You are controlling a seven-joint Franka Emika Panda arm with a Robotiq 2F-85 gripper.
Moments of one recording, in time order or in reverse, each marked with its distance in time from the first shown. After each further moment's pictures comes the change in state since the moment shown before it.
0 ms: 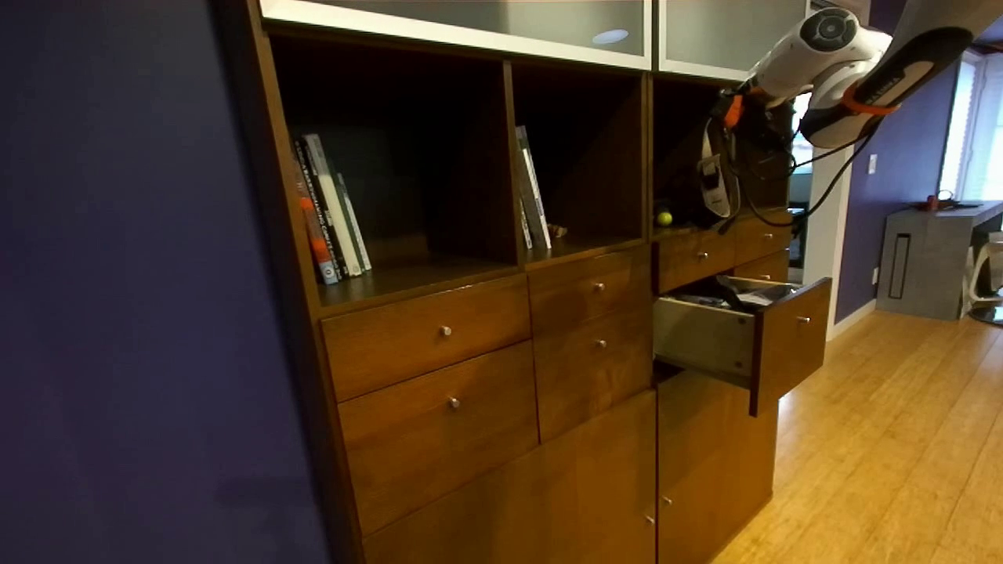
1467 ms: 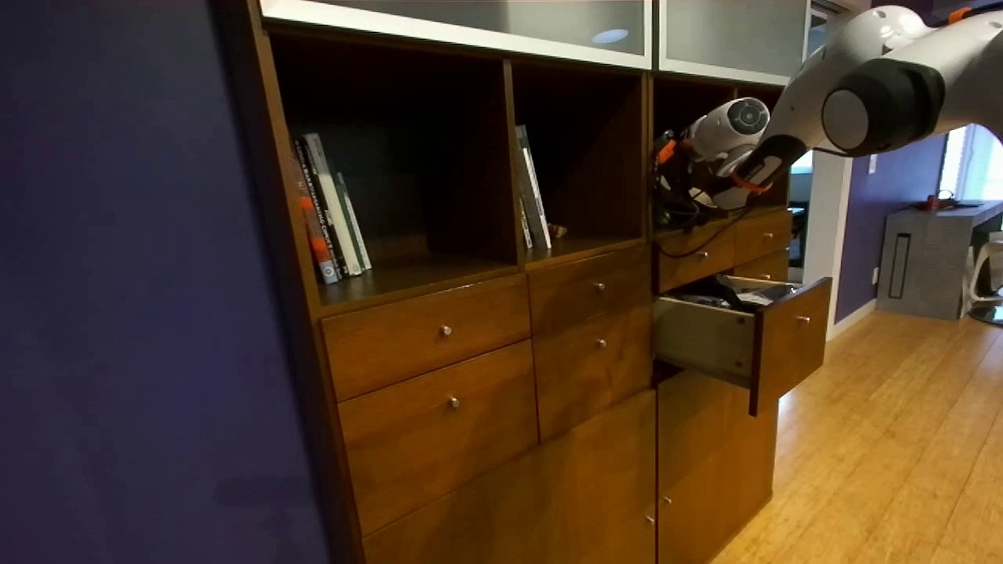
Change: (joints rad) arm 0.021 0.529 -0.022 0.419 0.501 0.209 0.110
